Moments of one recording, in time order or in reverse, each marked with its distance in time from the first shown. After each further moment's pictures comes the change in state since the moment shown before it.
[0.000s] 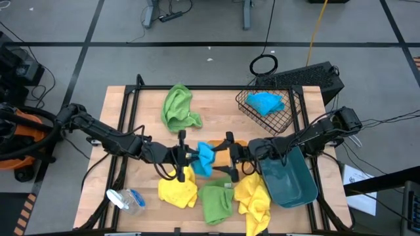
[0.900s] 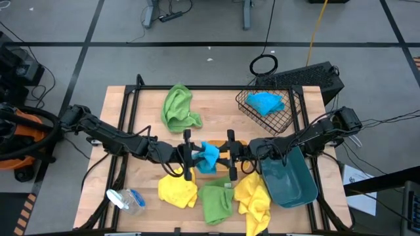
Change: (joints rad) left arm 0.041 0.077 0.000 0.122 0.015 -0.058; right arm 0.006 0.001 0.000 0.037 0.061 -0.003
